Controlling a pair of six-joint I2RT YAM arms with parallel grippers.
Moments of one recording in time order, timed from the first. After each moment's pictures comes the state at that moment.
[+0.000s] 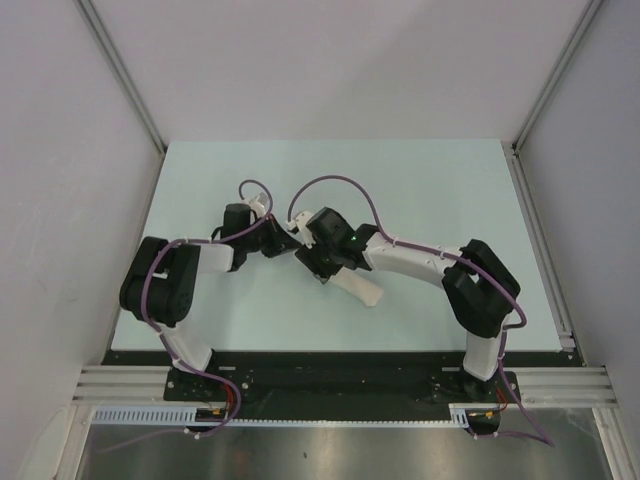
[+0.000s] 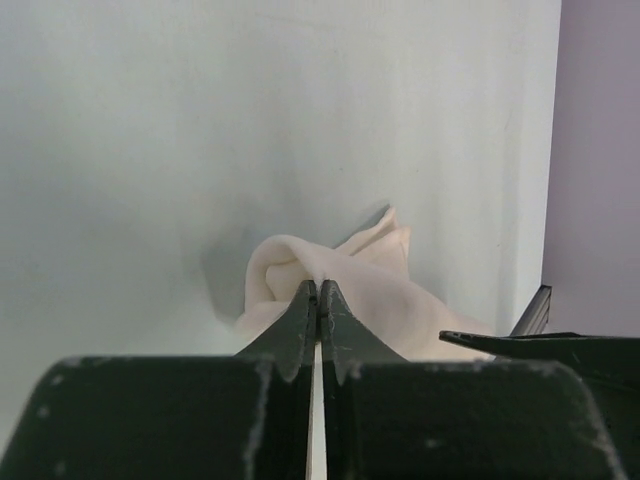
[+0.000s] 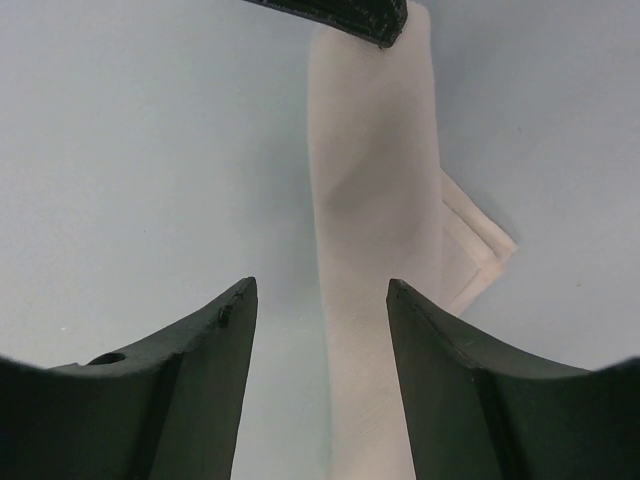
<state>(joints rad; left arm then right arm) -0.22 1.74 0.73 0.38 0.59 -0.69 0.89 1.85 1.34 -0.41 -0.02 -0.02</state>
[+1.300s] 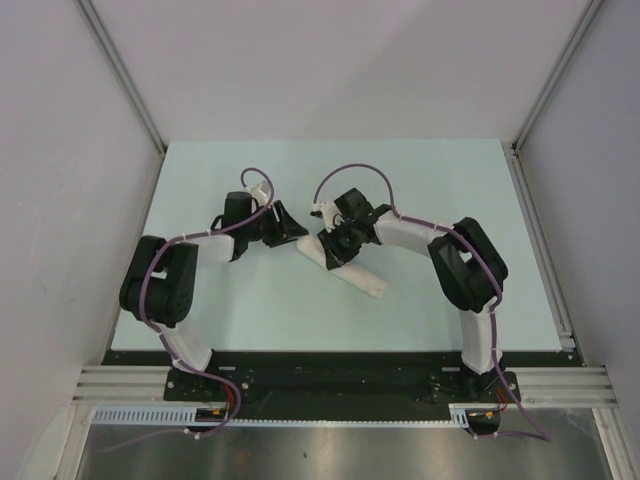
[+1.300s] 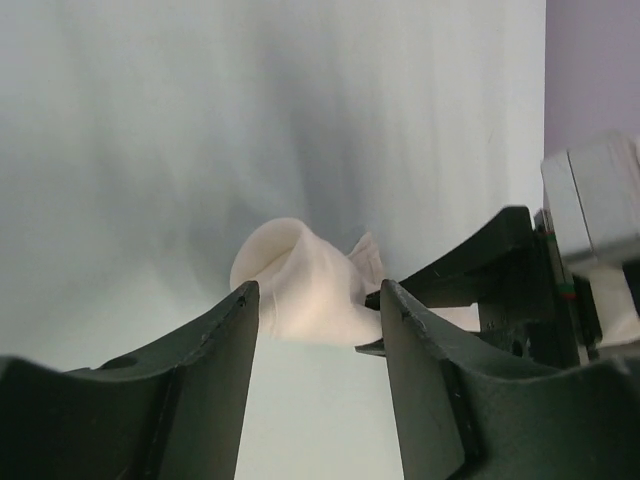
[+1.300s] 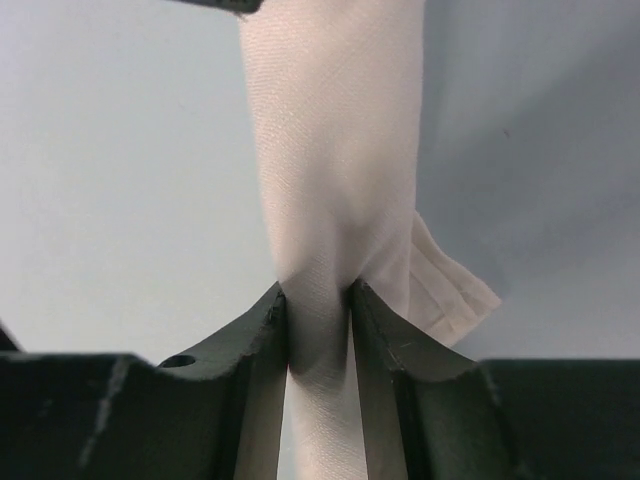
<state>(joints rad) -0.23 1.74 0.84 0.28 0.59 -0.66 0.69 2.00 1.38 -0.40 -0.35 -0.05</state>
